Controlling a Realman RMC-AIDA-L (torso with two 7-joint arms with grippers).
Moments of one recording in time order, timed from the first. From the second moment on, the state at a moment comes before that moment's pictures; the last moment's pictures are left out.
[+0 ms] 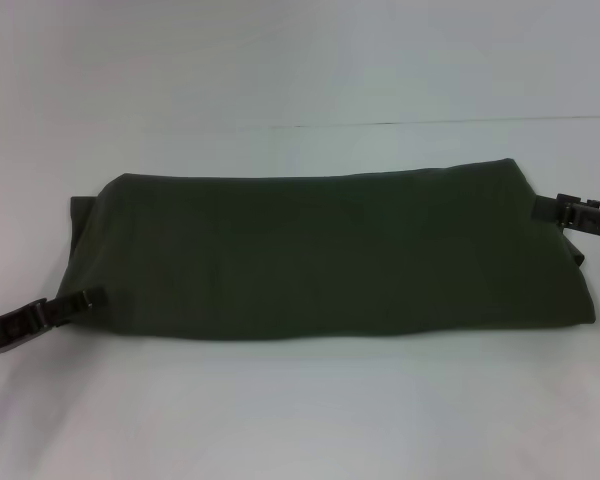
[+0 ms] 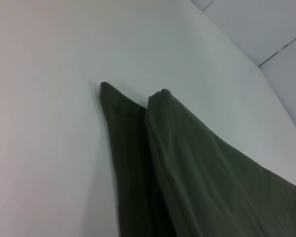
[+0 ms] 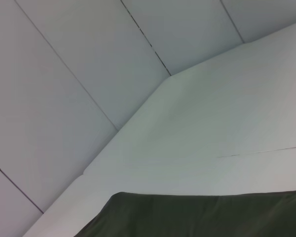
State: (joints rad) left arm -0.43 -2.08 0.38 0.61 2.18 1.28 -2.00; right arm 0.50 1.98 -0.36 -0.64 -2.07 -1.56 1.78
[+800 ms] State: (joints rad) left arm -0.42 -2.10 0.37 0.64 2.17 1.26 -2.00; right arm 0.50 1.98 -0.37 -0.64 -2.07 -1.56 1.78
